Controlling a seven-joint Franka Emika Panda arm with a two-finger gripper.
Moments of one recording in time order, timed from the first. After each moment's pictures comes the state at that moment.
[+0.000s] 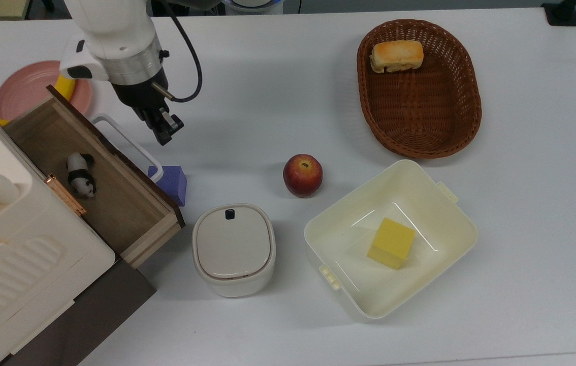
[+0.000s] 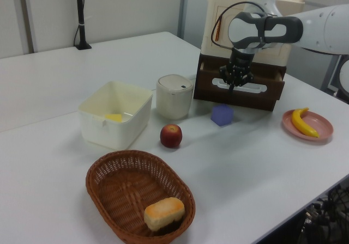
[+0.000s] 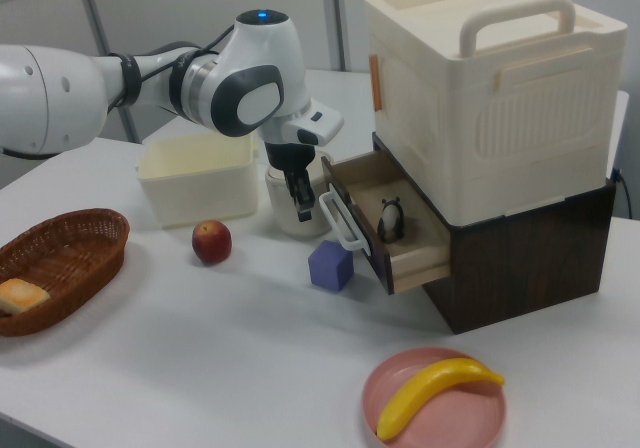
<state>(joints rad) -0.08 0.30 -0.11 -1.63 0.08 2.03 0.53</state>
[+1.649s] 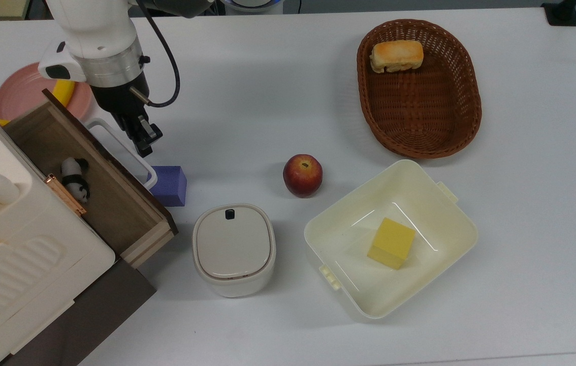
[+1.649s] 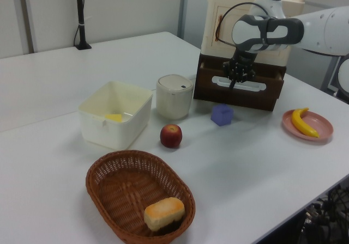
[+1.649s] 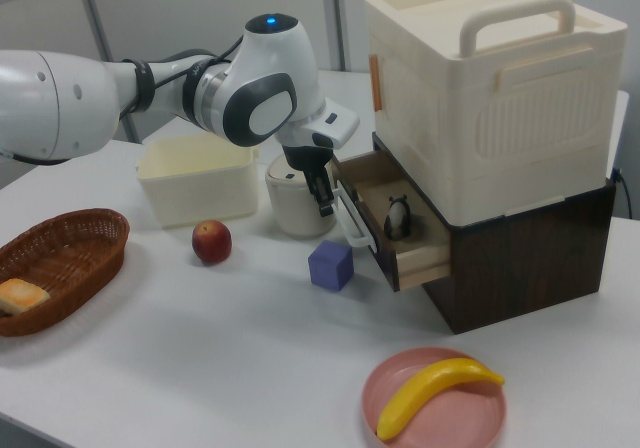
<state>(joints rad) -0.12 0.32 -0.11 -1.63 0.09 2.15 0.54</state>
